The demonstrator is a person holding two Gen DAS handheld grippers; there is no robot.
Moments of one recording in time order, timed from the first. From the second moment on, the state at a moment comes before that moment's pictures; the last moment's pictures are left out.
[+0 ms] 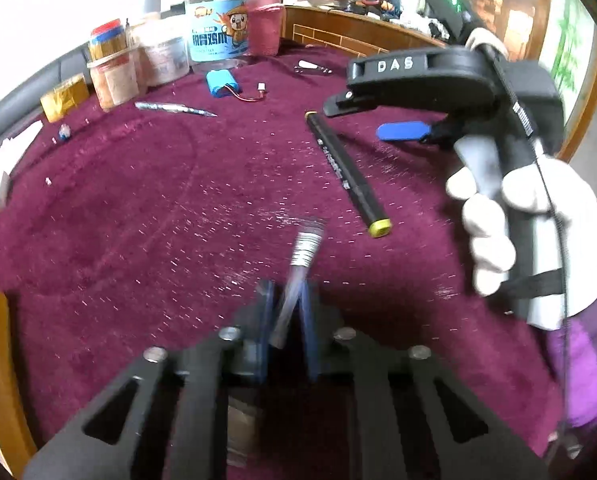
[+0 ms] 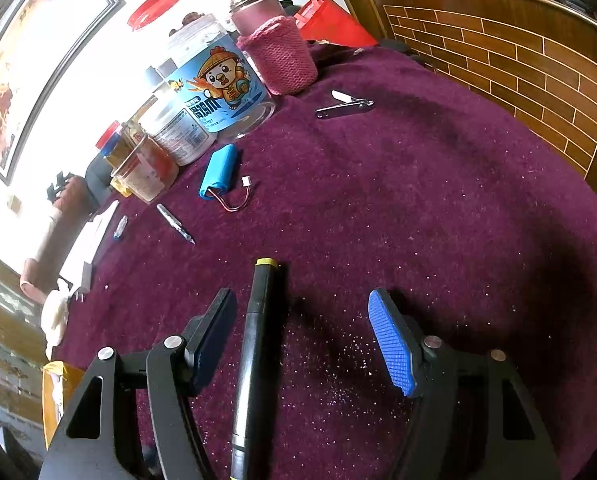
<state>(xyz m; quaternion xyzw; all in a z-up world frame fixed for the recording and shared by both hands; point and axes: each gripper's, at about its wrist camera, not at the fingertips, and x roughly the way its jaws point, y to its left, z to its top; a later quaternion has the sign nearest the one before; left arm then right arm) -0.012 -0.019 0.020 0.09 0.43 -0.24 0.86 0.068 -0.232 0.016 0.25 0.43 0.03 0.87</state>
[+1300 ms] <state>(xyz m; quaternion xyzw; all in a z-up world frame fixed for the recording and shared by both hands) -0.167 0.331 0.055 -0.21 0.32 0.01 0.92 0.039 -0.163 0.025 0.12 0.47 0.05 0.87</state>
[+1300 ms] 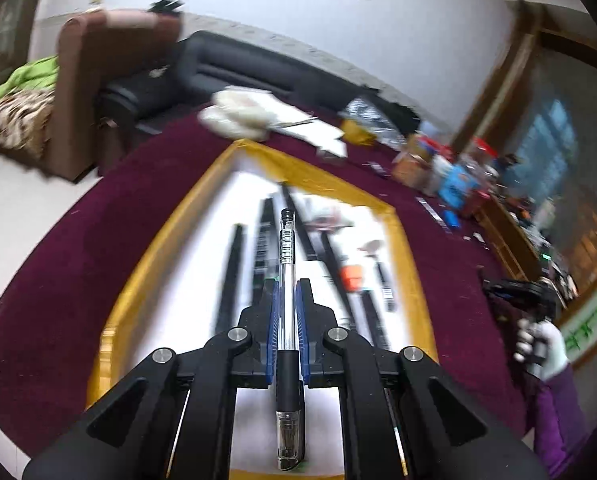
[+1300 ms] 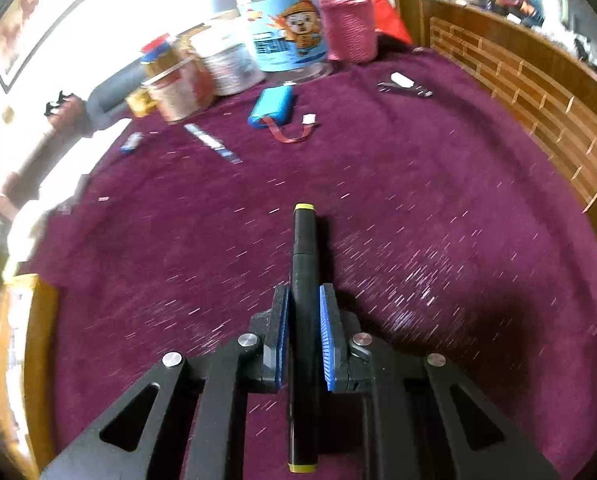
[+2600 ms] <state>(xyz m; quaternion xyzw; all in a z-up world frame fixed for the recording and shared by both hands) -0.129 0.380 0.088 -0.22 0.31 0.03 0.92 -0.082 0.177 0.036 0.14 0.57 0.46 0.67</state>
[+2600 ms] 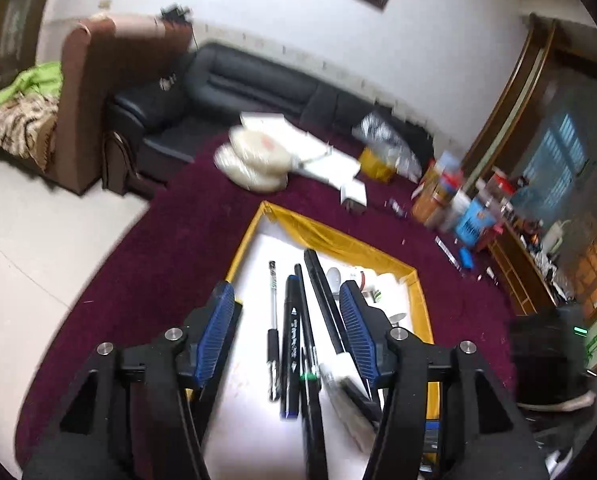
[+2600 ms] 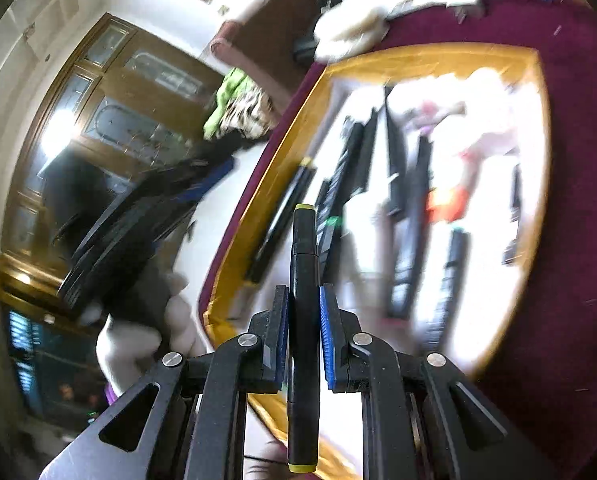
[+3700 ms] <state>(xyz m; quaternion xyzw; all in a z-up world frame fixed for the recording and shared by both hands) -0.192 0.303 0.107 -0.09 0.24 0.14 0.96 -0.098 0.103 0.072 0.01 0.42 0.30 0.86</state>
